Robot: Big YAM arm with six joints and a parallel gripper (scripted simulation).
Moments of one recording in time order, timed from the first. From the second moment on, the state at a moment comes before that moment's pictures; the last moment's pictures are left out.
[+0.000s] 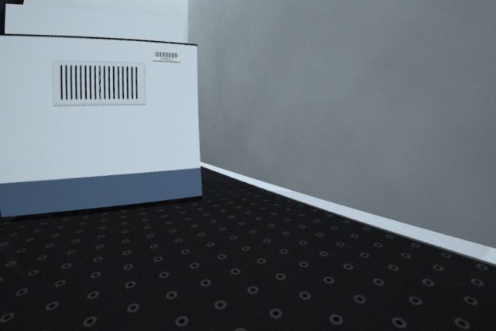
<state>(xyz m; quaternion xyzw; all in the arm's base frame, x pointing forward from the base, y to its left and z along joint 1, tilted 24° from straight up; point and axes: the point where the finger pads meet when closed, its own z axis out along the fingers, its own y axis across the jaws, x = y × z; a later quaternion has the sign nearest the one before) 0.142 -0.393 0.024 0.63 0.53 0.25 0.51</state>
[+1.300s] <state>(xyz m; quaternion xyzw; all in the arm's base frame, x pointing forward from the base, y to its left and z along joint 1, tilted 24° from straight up) 0.142 -0.393 0.024 0.62 0.54 0.26 0.51</state>
